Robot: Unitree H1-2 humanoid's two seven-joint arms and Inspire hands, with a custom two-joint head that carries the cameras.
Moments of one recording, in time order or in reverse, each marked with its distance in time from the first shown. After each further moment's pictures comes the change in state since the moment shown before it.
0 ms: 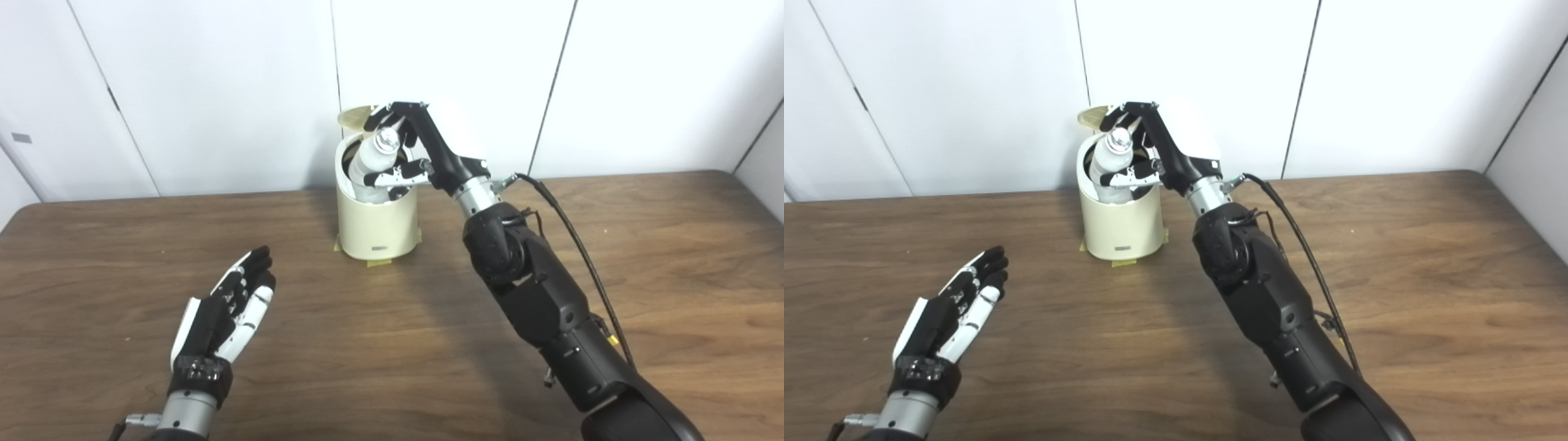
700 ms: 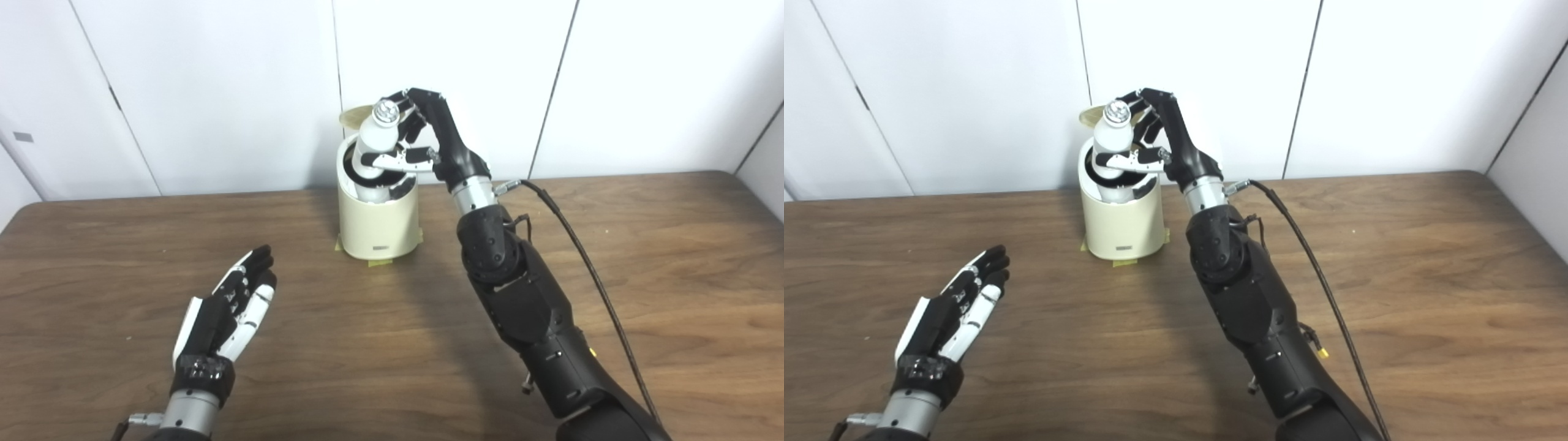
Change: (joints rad) left arm -0.003 -0.012 -0.001 0.004 0.002 0.000 0.003; right arm 0.008 0.088 -0.108 0.081 0.190 -0.067 -0.107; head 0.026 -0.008
